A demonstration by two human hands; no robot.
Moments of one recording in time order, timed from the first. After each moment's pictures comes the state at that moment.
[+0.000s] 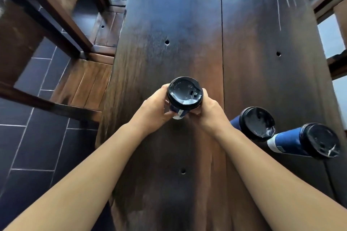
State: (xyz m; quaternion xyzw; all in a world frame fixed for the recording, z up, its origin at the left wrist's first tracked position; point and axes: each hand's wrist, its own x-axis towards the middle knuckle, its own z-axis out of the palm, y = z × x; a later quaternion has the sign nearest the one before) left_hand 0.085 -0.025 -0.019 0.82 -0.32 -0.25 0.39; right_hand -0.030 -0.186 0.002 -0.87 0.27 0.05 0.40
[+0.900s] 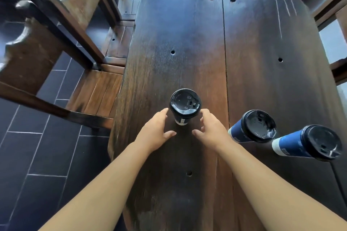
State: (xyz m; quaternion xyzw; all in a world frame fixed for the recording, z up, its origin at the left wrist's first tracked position) left_hand 0.055 0.010 -0.059 0.88 -0.27 -0.31 0.23; right_hand -0.061 -0.170 -0.038 -0.88 0.29 0.16 0.35
